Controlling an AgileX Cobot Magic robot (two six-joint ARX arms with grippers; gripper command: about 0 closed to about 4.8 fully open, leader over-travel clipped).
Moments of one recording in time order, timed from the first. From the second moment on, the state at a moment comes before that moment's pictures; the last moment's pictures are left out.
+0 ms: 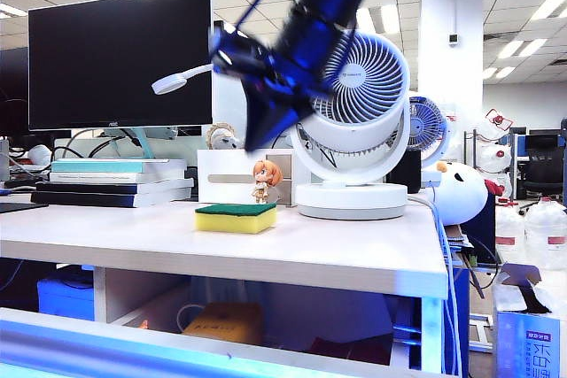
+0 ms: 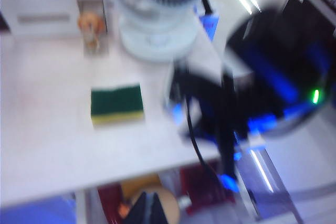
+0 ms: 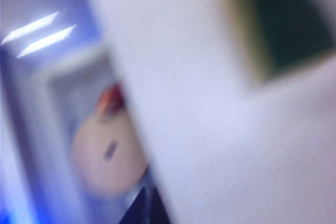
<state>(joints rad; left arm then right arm) -0.40 1.01 1.29 -0.75 0.20 0.04 0.65 1.91 1.60 -0.57 -0.15 -0.13</state>
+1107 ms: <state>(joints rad) -0.40 1.00 1.29 -0.74 0.20 -0.02 0.58 2.24 1.81 -0.23 -0.18 -0.29</state>
